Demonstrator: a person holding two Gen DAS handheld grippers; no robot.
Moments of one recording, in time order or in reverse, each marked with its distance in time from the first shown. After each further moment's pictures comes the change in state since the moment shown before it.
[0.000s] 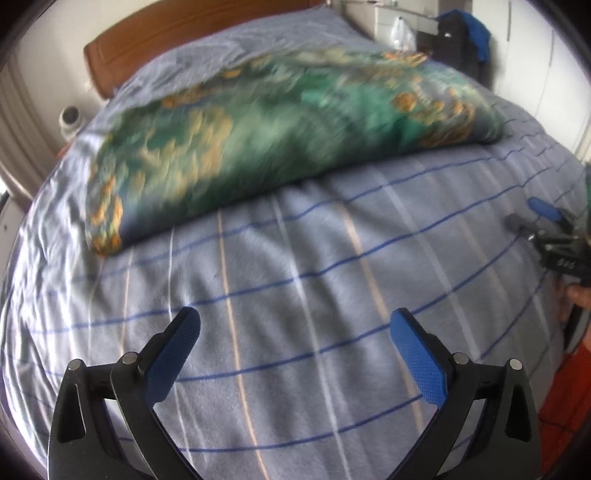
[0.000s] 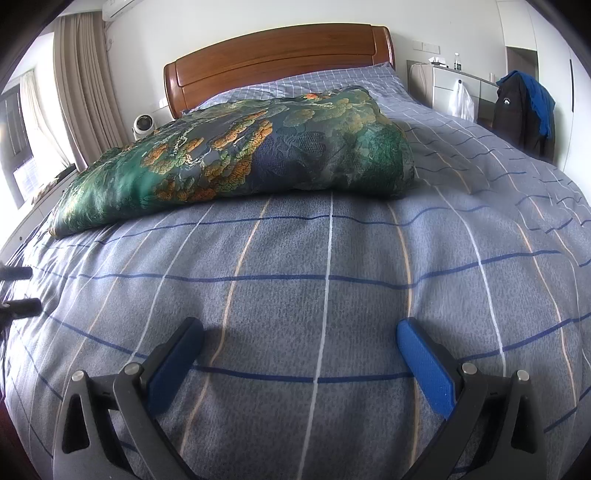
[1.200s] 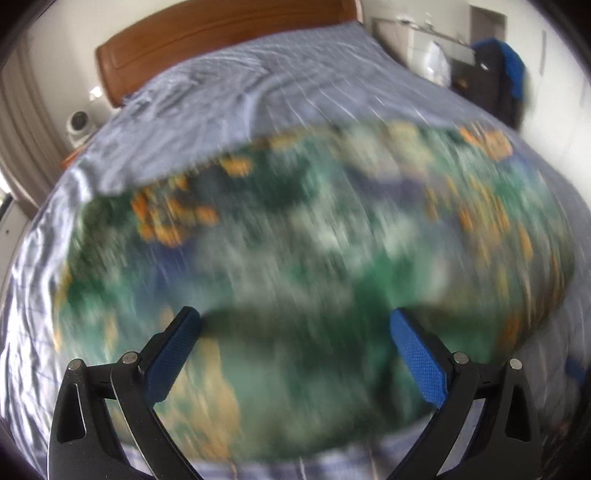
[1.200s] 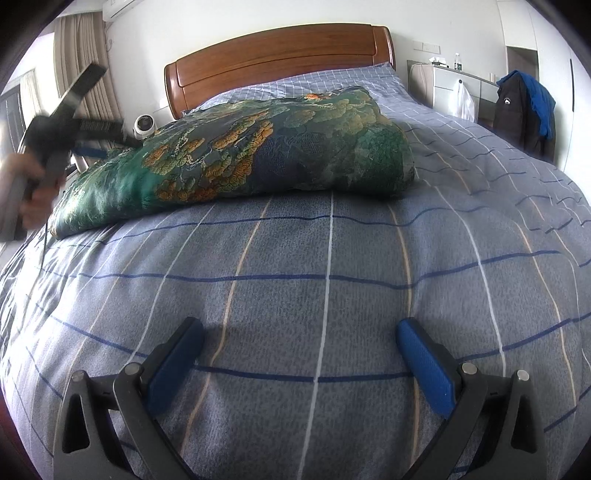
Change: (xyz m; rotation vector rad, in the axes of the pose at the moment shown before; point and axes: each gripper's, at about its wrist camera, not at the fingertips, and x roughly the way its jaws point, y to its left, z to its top) left arm 0.082 0.024 0.145 -0.064 -0.040 0.045; right arm 0.000 -0.001 0.000 0.003 -0.001 0.006
